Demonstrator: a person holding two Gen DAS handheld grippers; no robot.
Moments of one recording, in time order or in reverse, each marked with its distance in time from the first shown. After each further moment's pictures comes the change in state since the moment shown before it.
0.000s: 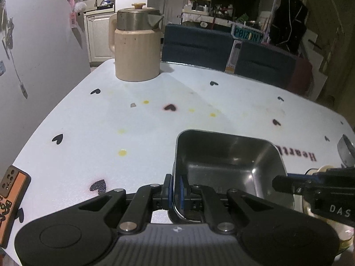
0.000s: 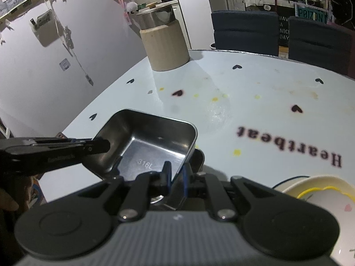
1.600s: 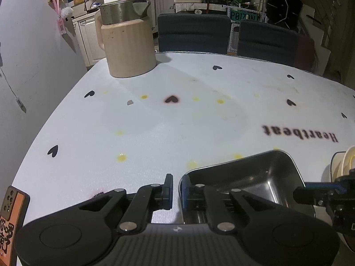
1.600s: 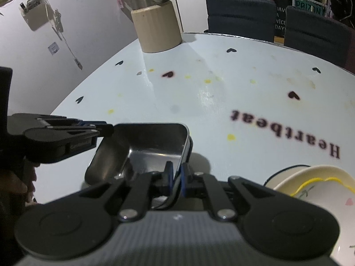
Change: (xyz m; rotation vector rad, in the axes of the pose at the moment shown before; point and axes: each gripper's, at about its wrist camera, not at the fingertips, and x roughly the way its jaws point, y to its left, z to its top) left arm 0.039 -0.009 0.007 0.117 0.040 0.063; right arm 0.026 0.006 -0.005 0.004 0.102 -0.054
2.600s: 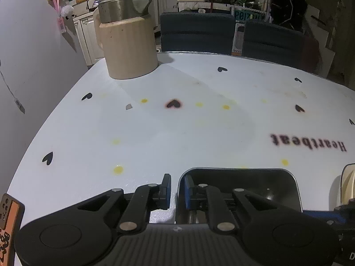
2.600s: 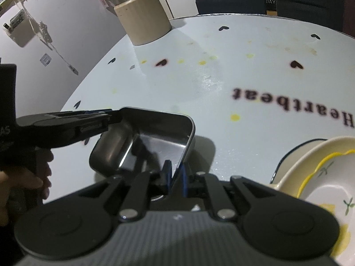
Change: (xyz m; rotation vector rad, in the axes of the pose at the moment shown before) left arm 0.022 0.000 0.018 -0.016 0.013 0.017; right arm 0.015 -0.009 -0.005 0.150 0.050 0.034
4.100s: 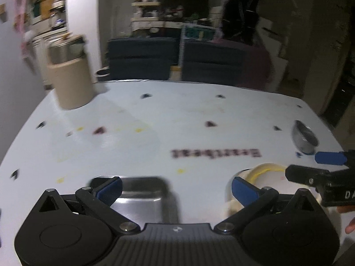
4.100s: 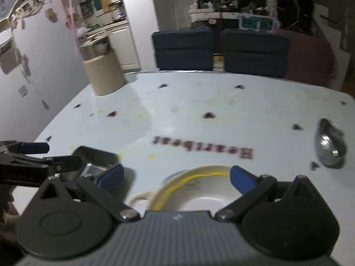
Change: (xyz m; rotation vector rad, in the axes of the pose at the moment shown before) left arm -0.099 -0.100 0.002 0.078 -0.098 -0.246; right arm -0.137 -0.073 -0.027 -0.016 -0.279 -0.266
